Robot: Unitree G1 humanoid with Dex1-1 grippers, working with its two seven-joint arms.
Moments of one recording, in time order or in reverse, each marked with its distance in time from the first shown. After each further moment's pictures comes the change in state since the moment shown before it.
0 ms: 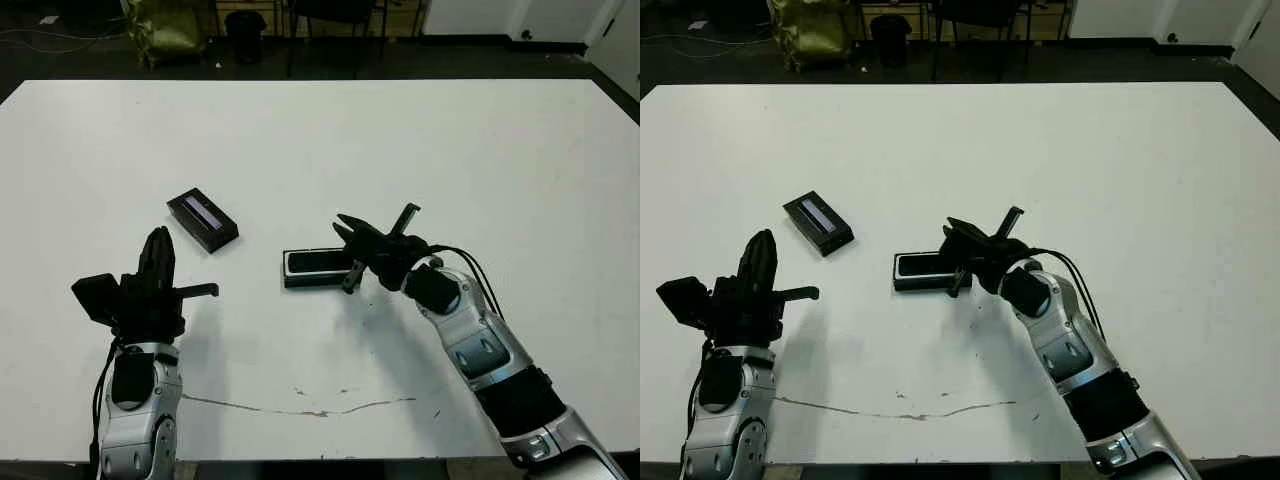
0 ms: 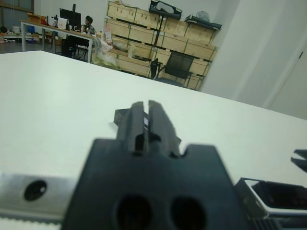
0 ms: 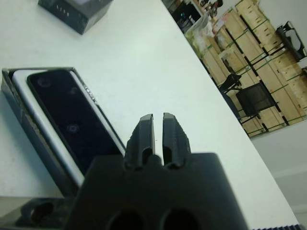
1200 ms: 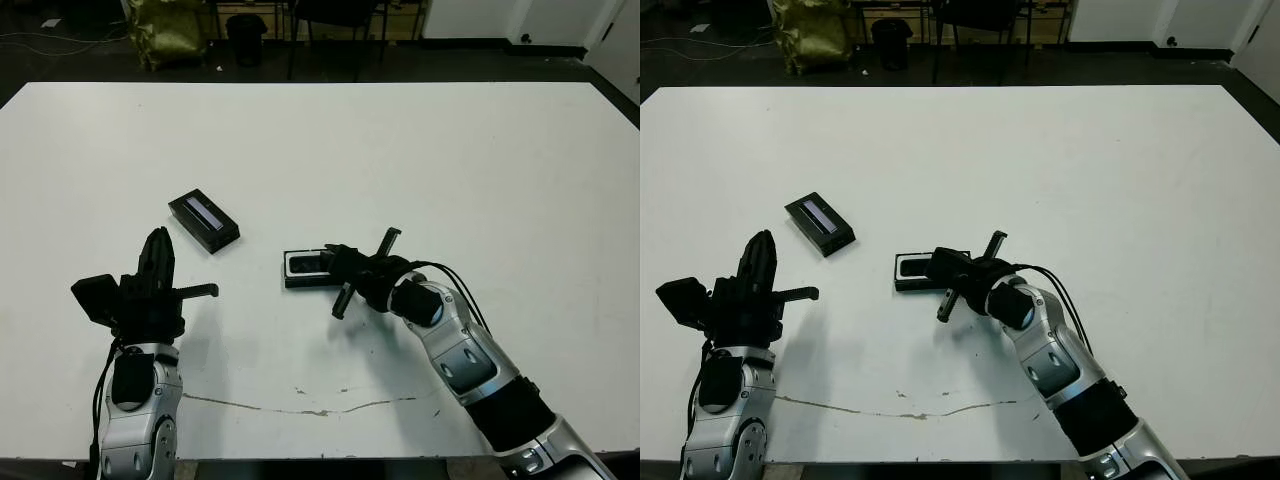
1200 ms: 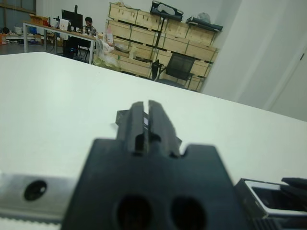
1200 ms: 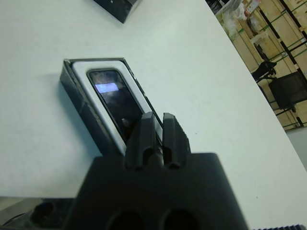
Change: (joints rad) left arm 0.002 -0.002 -0.001 -0.005 0.001 0.003 0.006; right arm 0.033 -0.004 0.048 -0.065 0.027 0.161 0.092
